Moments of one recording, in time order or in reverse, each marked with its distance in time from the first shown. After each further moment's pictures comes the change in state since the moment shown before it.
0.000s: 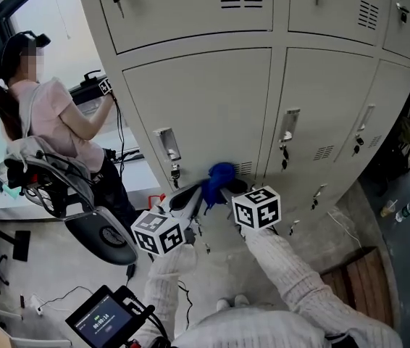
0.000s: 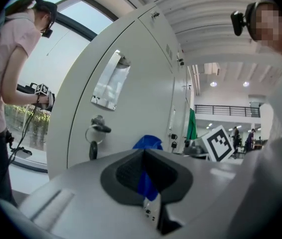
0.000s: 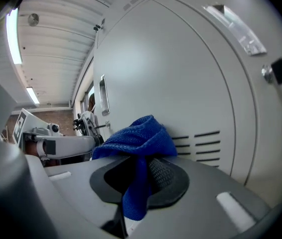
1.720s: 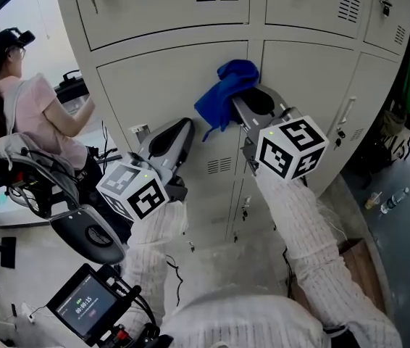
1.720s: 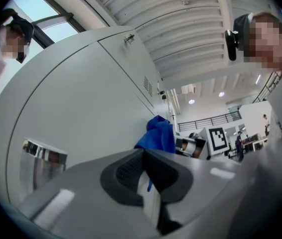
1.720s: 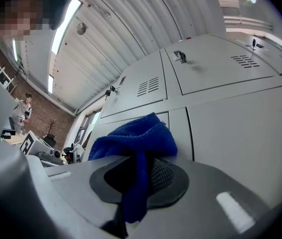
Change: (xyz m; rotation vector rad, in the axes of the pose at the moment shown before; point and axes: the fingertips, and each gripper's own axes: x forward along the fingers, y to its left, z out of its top) left arm 0.018 -0.060 0.170 0.140 -0.337 -0.180; right arm -0.108 0.002 0.256 -0.354 -0.511 -0.069
